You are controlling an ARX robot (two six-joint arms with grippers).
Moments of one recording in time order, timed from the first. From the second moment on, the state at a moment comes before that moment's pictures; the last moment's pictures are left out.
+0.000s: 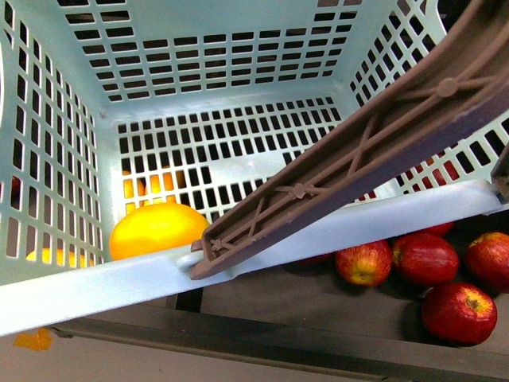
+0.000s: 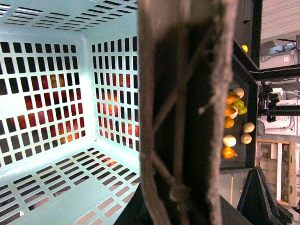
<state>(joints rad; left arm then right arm) -0.60 1.57 1.29 -0.33 0.24 -0.93 0.00 0.75 0.24 0.49 0.00 0.00</state>
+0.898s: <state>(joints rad) -0.60 1.57 1.29 -0.33 0.24 -0.93 0.00 0.35 0.02 0.35 0.00 0.00</state>
